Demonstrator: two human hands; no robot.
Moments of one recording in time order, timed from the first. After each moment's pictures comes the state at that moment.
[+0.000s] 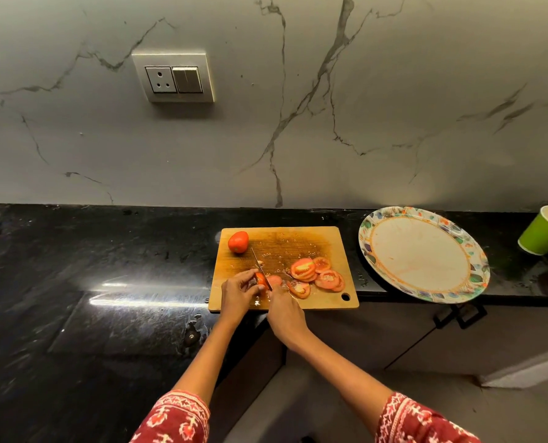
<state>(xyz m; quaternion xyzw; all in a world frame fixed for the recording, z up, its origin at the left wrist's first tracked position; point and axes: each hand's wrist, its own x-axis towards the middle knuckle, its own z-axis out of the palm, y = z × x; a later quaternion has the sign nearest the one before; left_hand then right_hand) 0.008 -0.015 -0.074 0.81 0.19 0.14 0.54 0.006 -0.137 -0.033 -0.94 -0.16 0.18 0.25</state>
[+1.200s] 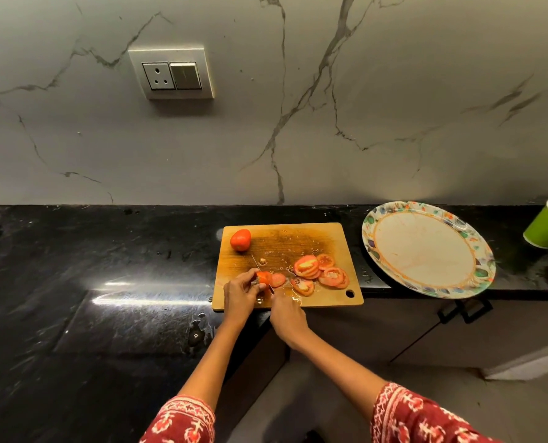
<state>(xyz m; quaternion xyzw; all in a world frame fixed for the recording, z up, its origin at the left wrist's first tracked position) 0.006 -0.013 -0.084 0.82 0.19 0.15 0.52 0.011 -0.132 -0.057 -0.94 -0.16 0.19 0.24</state>
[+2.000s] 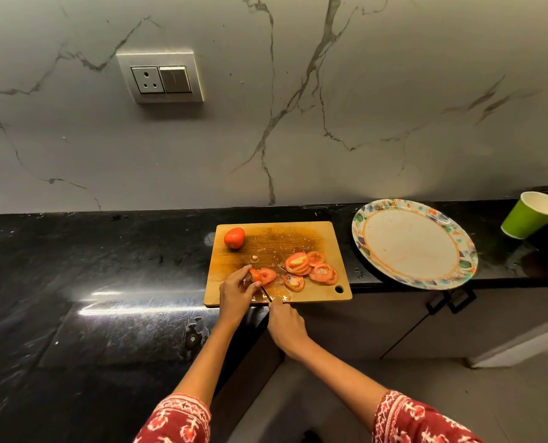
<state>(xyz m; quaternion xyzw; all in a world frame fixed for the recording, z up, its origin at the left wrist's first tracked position) 0.007 -0.008 -0.081 0.83 0.18 0.14 0.52 -0.005 -0.133 -0.062 -0.96 -0.14 0.17 0.18</state>
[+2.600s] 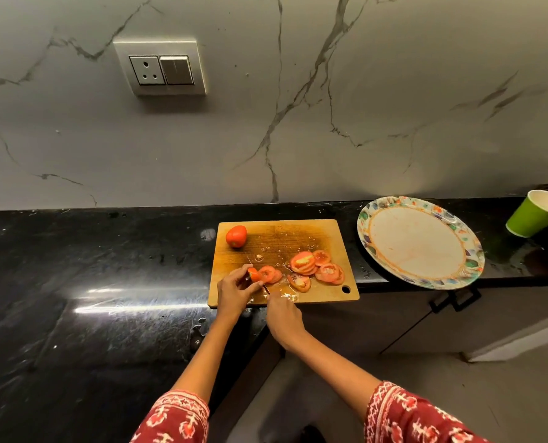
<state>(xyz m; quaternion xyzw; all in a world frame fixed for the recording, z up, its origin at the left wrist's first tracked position) 0.012 0.010 -0.084 0.82 0.15 0.14 0.53 0.005 -0.112 -0.059 -0.96 -0.15 0.16 0.15</state>
